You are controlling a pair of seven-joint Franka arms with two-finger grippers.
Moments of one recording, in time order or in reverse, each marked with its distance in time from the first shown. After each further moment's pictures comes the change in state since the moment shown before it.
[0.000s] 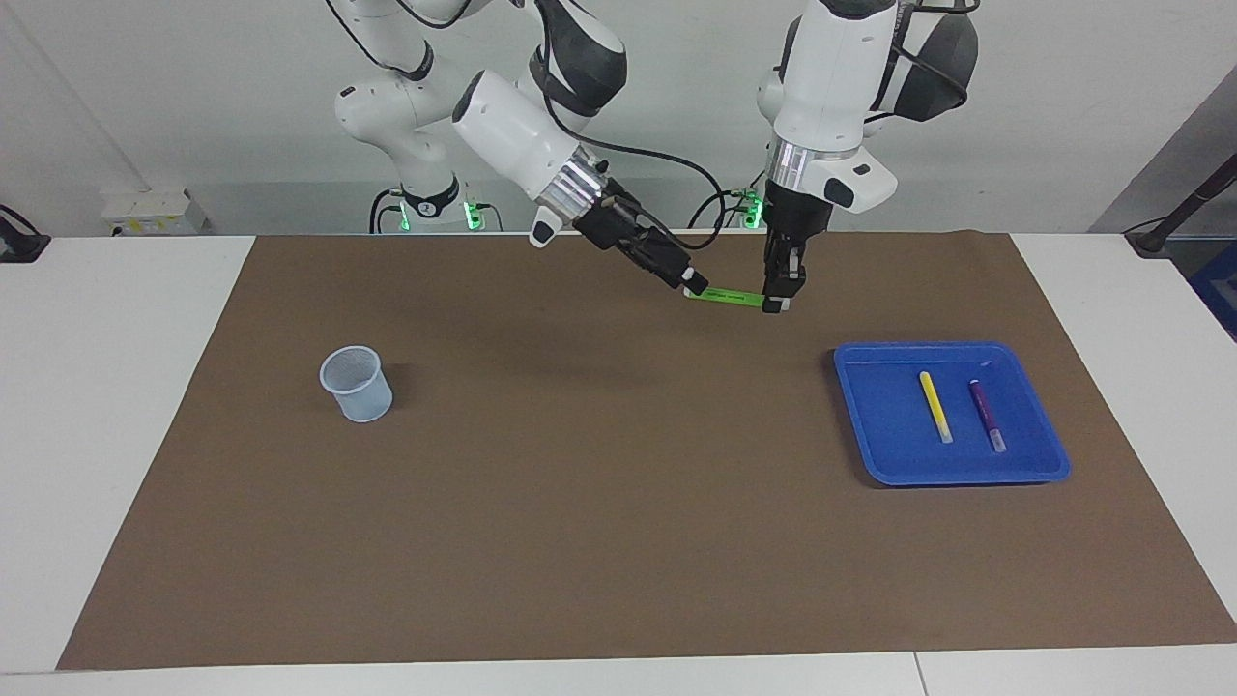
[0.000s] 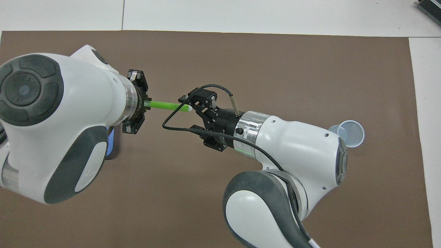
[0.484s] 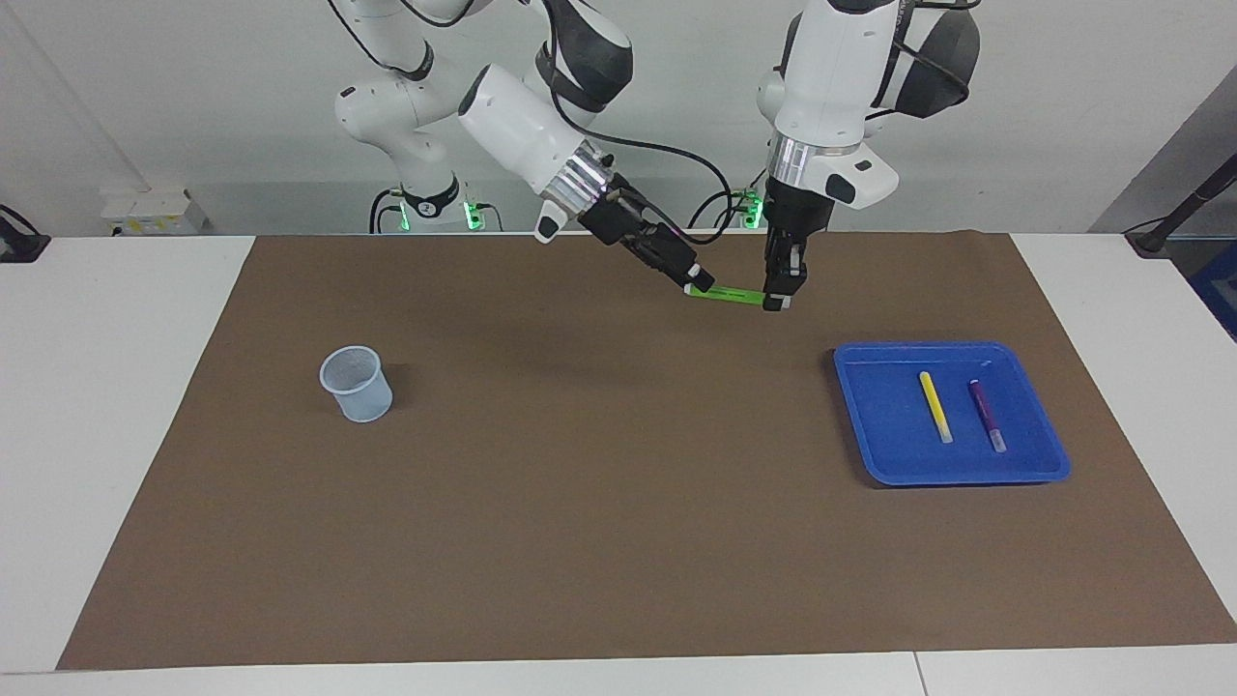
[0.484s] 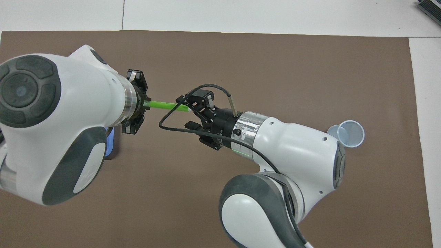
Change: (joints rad) left arm 0.000 -0.003 0.000 0.000 0.000 0.000 0.000; right arm 0.012 0.004 0.000 0.005 0.000 0.035 0.004
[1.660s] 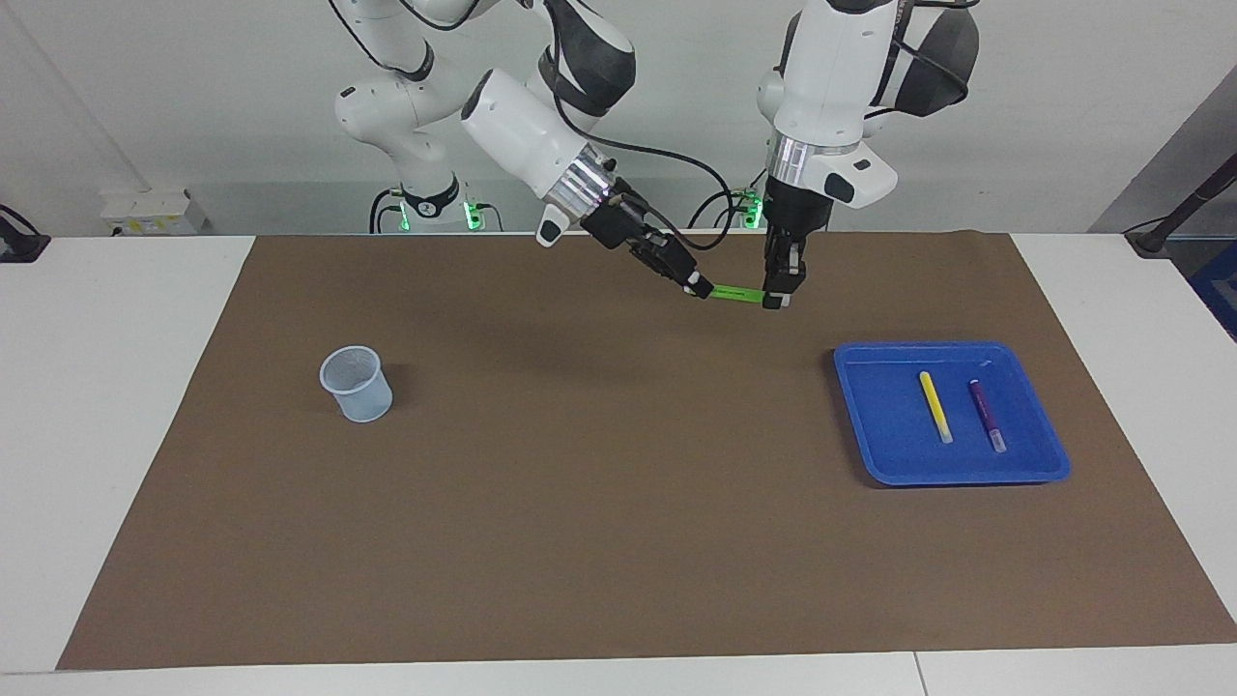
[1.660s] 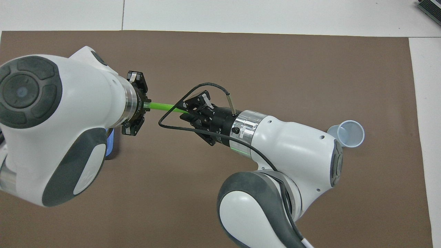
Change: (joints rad) left arm -0.001 -0.003 -0.001 -0.002 0.000 -0.010 -0.004; right arm 0.001 0.013 -0.001 0.012 0.000 0.006 0.000
